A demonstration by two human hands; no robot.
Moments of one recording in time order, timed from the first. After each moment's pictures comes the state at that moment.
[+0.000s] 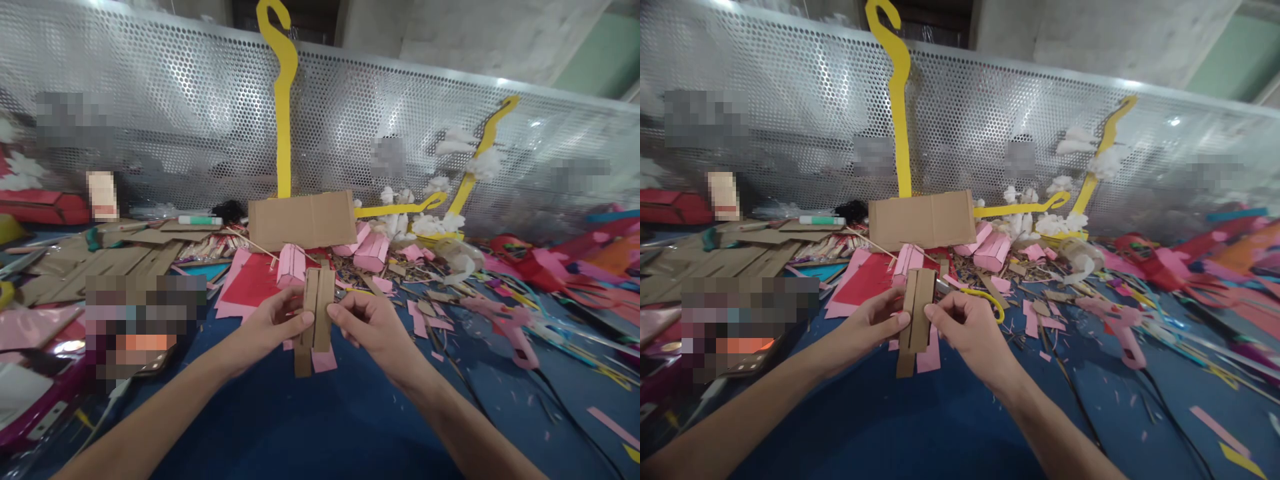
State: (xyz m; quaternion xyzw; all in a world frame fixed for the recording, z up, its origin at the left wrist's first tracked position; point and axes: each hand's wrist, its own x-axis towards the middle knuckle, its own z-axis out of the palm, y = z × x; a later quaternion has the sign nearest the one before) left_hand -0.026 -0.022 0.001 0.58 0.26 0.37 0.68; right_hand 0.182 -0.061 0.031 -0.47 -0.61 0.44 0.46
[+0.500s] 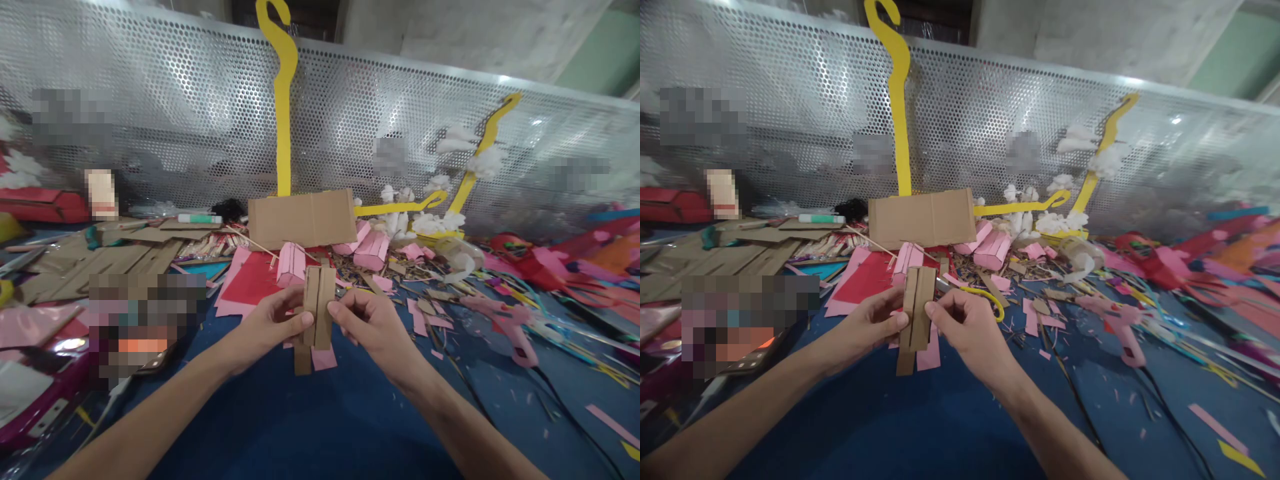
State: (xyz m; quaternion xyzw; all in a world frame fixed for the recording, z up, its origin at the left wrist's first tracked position) left_hand -0.026 -0.024 0.003 0.58 0.26 0.35 0.68; right_hand 0.181 -0.061 0.028 -0.47 -0.62 0.42 0.47
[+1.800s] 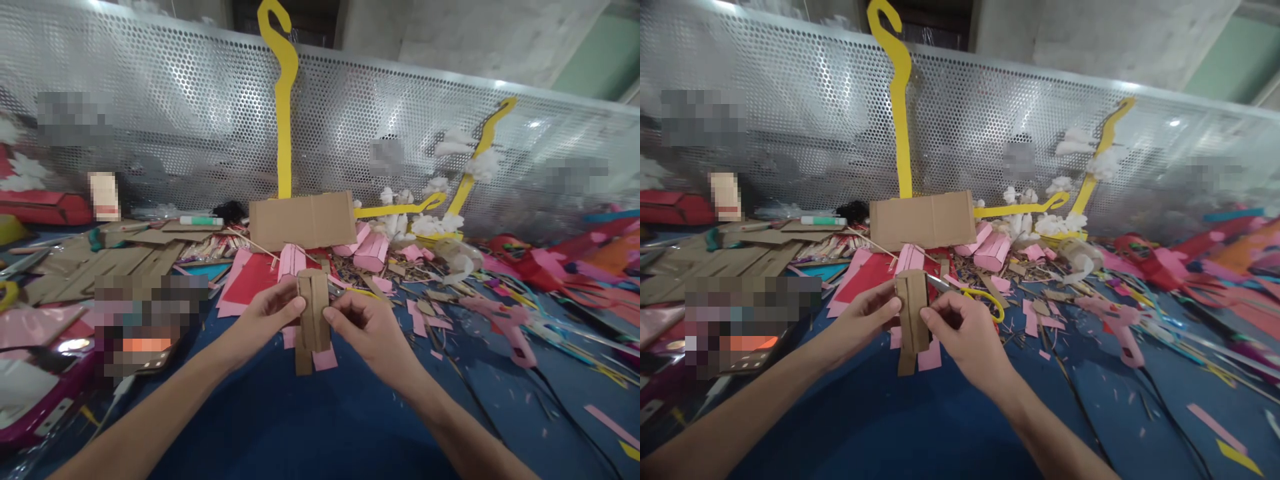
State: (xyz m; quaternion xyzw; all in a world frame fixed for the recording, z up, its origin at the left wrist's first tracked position) left_hand -0.028 -0.016 0.000 0.58 0.21 0.43 0.66; right_hand 0.178 -0.064 0.029 -0.46 -0.69 0.34 0.45
